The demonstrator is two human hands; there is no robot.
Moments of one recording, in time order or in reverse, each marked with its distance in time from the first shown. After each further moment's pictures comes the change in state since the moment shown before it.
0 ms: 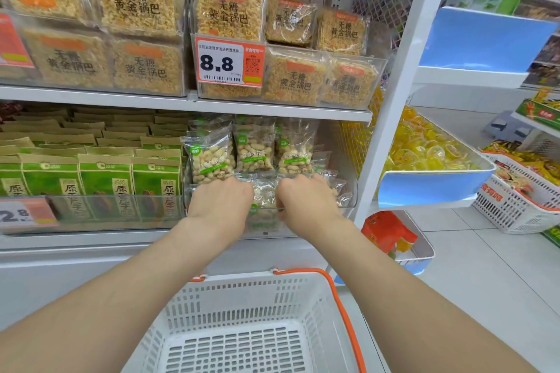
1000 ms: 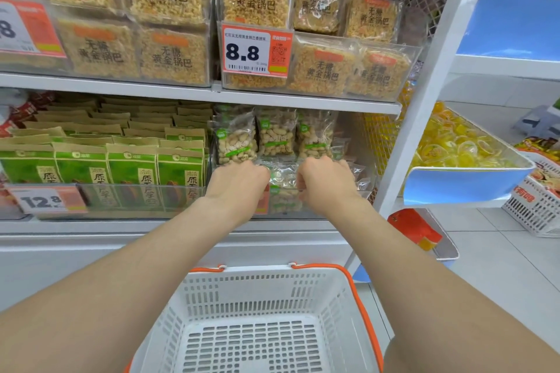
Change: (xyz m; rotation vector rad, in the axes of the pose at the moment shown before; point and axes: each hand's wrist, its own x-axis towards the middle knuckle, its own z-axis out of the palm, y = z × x) left_hand 0.036 -0.029 0.035 -0.075 0.125 0.059; right_hand 0.027 0.001 -0.003 0.090 -0.033 0.128
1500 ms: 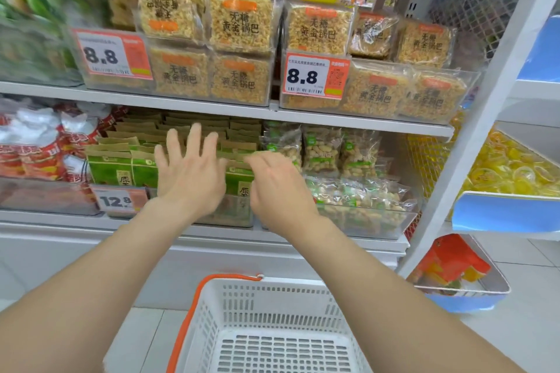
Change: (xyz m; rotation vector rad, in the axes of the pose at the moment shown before) left_hand -0.053 -0.126 -0.015 -0.125 0.169 -0.463; right_hand 0.000 -0.140 -0.013 0.347 0.340 -0.422
